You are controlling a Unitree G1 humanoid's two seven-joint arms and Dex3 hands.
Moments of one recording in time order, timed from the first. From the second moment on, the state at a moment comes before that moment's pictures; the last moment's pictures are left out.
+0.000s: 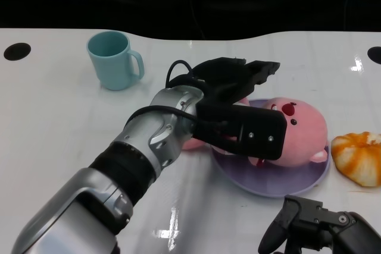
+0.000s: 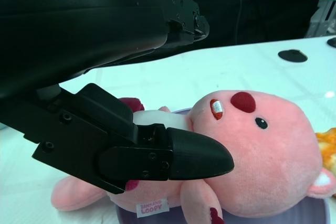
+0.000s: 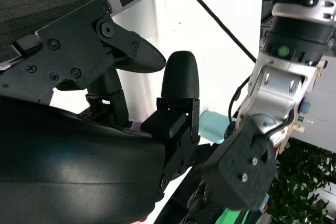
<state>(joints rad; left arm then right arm) -0.90 0.00 -0.60 0.75 0.65 -0.08 -0.17 0.51 -0.24 0.17 -0.68 -0.05 0.06 0.27</state>
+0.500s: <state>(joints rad) -0.63 0.14 -0.47 0.24 0.52 0.00 -0.35 0.51 -0.25 0.15 -0.68 -0.04 0.05 0.28</state>
